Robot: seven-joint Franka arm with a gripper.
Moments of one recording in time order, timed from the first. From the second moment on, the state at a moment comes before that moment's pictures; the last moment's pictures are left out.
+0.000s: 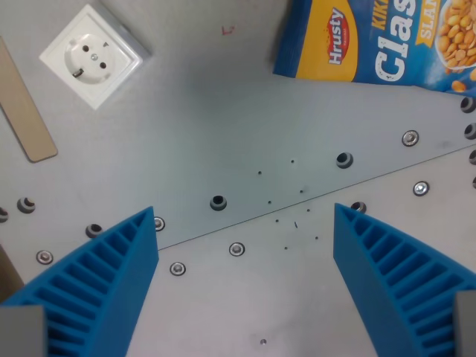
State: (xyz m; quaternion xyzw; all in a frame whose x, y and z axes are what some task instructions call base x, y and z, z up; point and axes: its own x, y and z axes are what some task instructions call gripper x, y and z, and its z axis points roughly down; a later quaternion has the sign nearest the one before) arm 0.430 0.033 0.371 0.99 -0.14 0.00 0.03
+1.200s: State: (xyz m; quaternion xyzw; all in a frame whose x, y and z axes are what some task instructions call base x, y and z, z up) arm 0.424 0.031 0.368 0.98 -0.13 0.00 0.12
